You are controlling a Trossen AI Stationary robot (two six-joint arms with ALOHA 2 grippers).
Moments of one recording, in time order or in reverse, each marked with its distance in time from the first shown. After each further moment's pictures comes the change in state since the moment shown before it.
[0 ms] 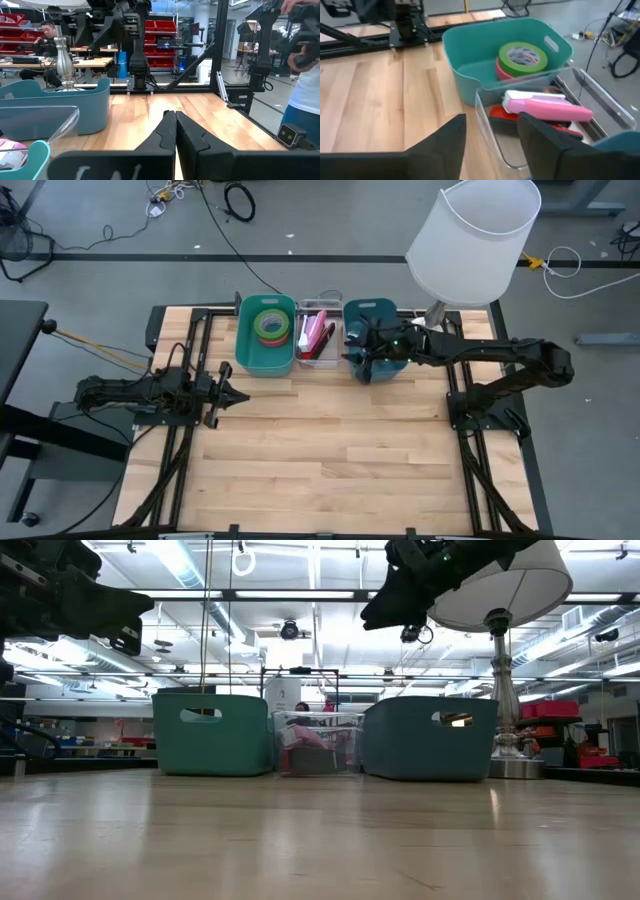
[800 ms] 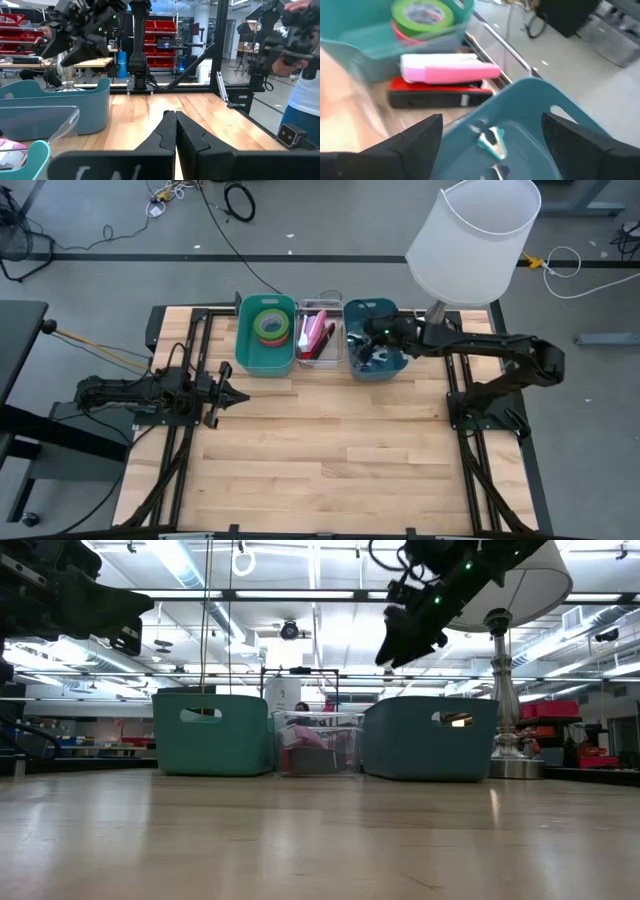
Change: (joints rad) left arm 0.000 0.000 0.000 0.000 0.000 0.000; right arm -0.120 0.068 0.000 -0.094 0.296 -0.003
